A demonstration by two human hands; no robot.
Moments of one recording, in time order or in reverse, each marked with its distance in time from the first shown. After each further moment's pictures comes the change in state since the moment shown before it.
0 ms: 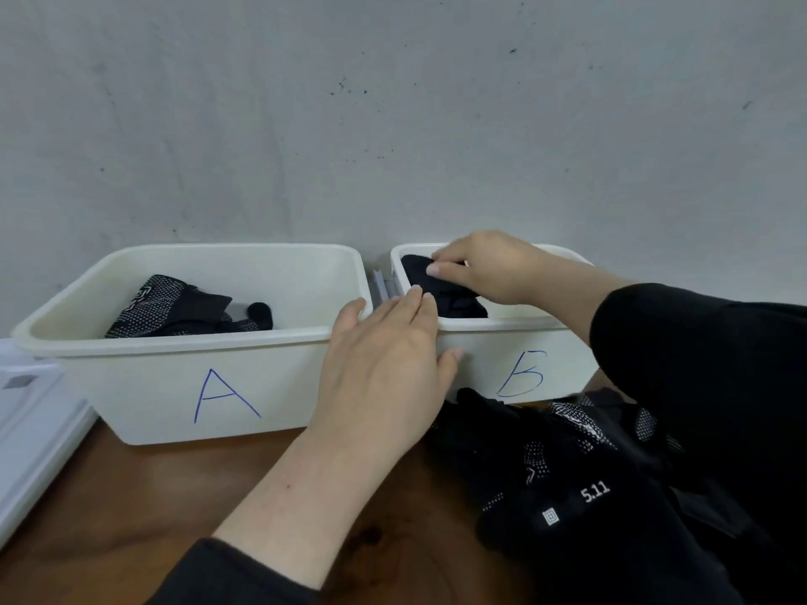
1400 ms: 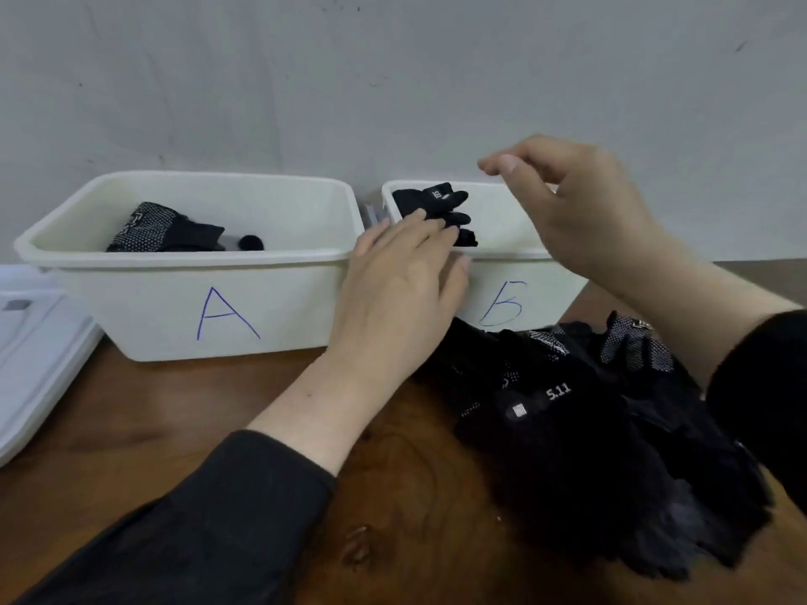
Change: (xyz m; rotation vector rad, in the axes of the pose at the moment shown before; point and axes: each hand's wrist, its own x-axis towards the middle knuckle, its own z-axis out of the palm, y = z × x) left_hand -0.013 0.016 -0.005 -0.376 0.184 0.050; right_hand -0.117 -0.027 -0.027 0.315 0.551 0.014
